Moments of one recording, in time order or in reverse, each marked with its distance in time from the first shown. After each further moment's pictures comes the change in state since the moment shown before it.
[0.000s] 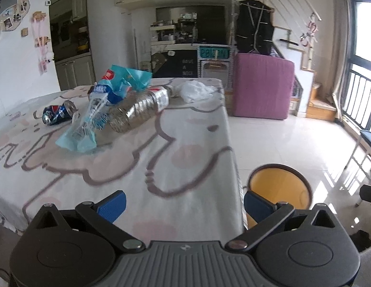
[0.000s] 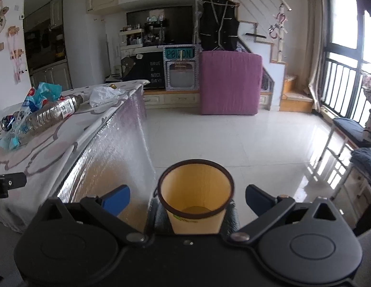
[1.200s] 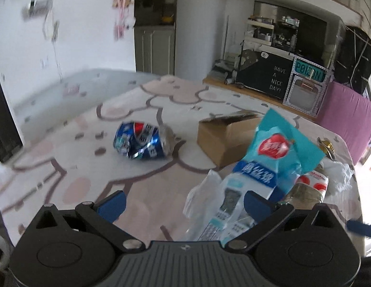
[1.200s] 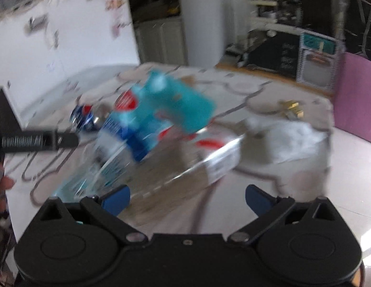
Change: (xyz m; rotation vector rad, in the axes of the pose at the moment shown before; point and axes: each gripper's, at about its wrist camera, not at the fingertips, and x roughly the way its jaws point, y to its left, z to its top) left arm 0.136 0.224 0.145 -0.339 0.101 0.245; right arm 0.206 0.303 0.162 -0.313 0.190 0.513
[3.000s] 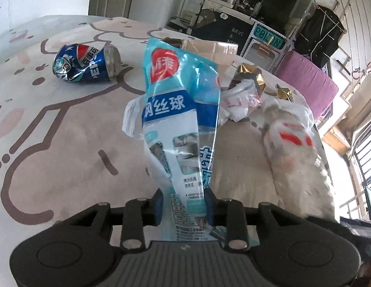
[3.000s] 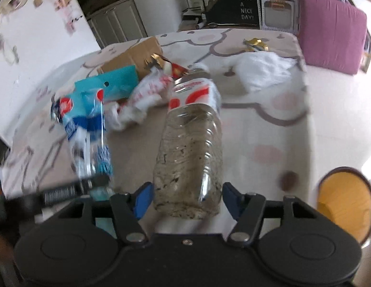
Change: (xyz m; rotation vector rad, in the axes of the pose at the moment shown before) left arm 0.032 -0.011 -0.058 0.007 0.208 -0.283; right arm -0.033 -0.001 -0.040 0.277 0.155 -0.095
